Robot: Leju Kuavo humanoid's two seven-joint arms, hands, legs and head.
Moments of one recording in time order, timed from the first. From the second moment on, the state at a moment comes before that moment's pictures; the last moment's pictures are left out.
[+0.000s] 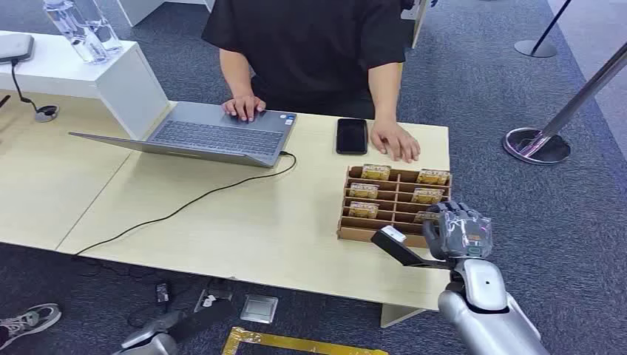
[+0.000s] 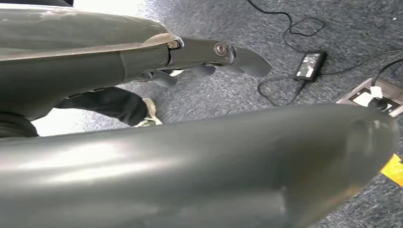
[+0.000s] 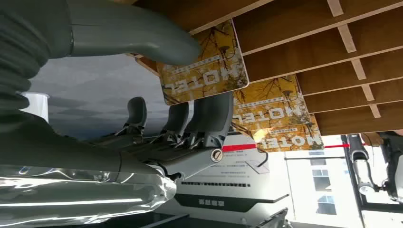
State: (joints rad) left arm -0.09 -0.14 0.50 -0.20 -1.43 0.06 0.00; right arm -0.38 -0.01 0.46 -0.58 1.33 -0.53 -0.08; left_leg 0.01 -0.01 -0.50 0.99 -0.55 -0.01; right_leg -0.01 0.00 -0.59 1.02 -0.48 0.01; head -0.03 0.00
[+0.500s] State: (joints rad) left arm -0.09 -0.14 0.50 -0.20 -1.43 0.08 -0.05; right arm -0.38 0.00 0.46 -0.58 1.33 -0.53 -0.09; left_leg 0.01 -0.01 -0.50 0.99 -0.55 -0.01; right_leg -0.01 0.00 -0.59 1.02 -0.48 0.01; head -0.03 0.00
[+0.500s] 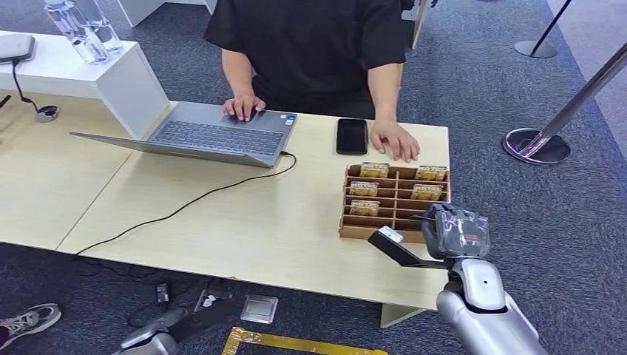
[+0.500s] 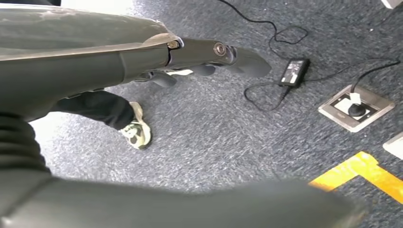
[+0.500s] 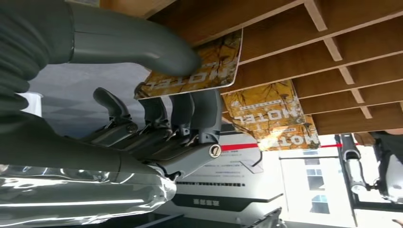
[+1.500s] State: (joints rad) left arm -0.09 -0.14 0.50 -0.20 -1.39 0.11 -0.04; right arm -0.33 0.14 0.29 -0.97 0.81 -0.70 -0.59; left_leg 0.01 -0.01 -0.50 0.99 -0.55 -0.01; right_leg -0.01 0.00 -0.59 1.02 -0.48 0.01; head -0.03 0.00
